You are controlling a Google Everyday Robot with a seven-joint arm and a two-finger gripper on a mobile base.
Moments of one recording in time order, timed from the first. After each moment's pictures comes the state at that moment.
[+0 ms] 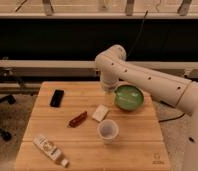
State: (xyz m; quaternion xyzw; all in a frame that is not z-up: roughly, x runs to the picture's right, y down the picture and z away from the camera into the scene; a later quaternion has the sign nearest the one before) arm 0.060 0.057 0.750 -0.32 -0.05 -0.10 0.94
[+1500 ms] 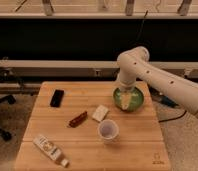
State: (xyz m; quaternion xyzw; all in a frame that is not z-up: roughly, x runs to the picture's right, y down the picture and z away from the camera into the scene) arm 0.132 0.049 0.764 -0.31 -0.07 -0.07 0.95
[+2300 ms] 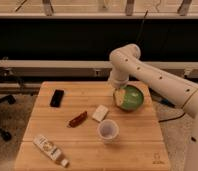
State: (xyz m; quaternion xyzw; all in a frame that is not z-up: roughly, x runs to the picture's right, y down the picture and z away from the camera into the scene) arm 0.097 0.034 0.780 -0.31 -0.09 -0.12 0.94
